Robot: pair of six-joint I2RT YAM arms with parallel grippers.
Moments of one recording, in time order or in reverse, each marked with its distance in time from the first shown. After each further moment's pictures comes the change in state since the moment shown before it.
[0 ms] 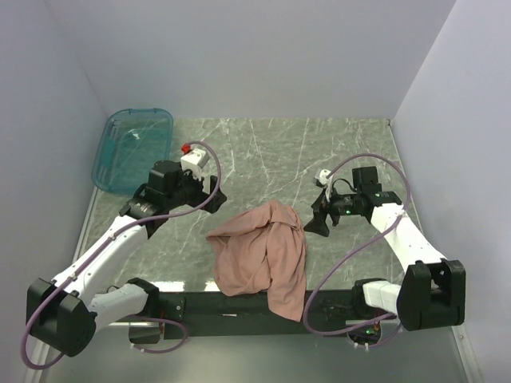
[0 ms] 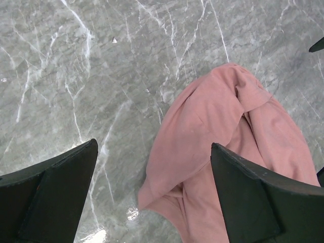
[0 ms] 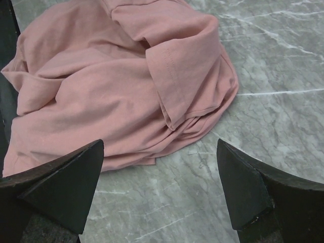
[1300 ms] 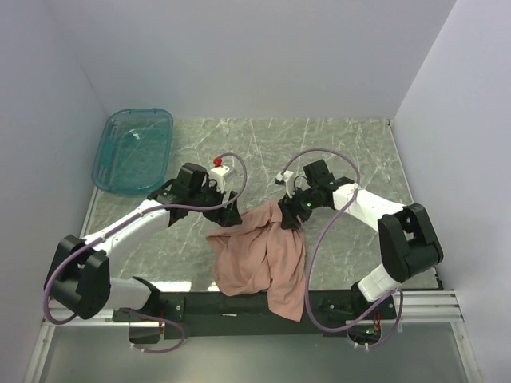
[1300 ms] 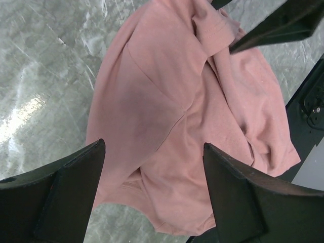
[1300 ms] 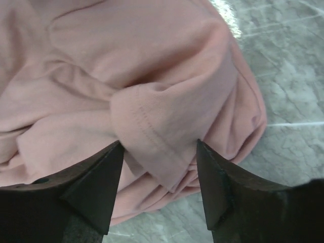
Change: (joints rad) left arm -0.089 0.254 0.029 -0.051 0.226 0.009; right arm 0.320 0.363 0.141 0.149 0.310 0.304
